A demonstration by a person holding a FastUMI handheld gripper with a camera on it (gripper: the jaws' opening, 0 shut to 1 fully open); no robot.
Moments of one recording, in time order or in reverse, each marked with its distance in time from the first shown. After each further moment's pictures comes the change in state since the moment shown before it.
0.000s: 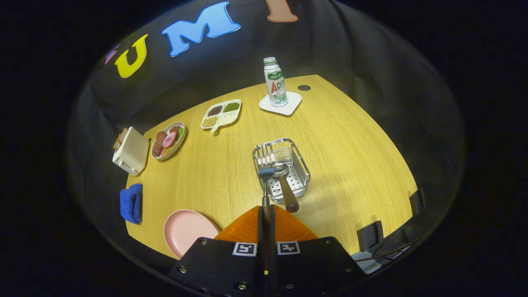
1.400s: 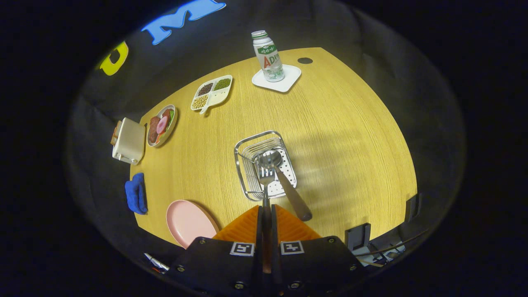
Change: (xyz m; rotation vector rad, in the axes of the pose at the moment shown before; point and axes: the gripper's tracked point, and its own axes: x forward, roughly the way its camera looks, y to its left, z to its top) arm 0.010 -0.017 0.020 0.020 0.269 0.050
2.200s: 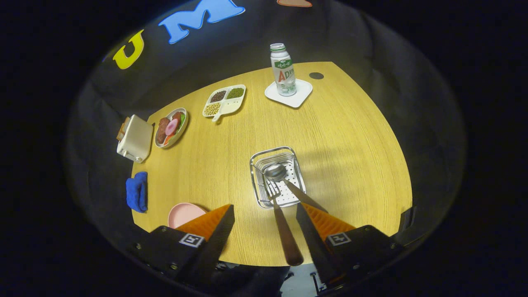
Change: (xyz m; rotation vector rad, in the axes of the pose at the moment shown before) arm -0.013 0.021 0.013 -0.099 -0.077 0.017
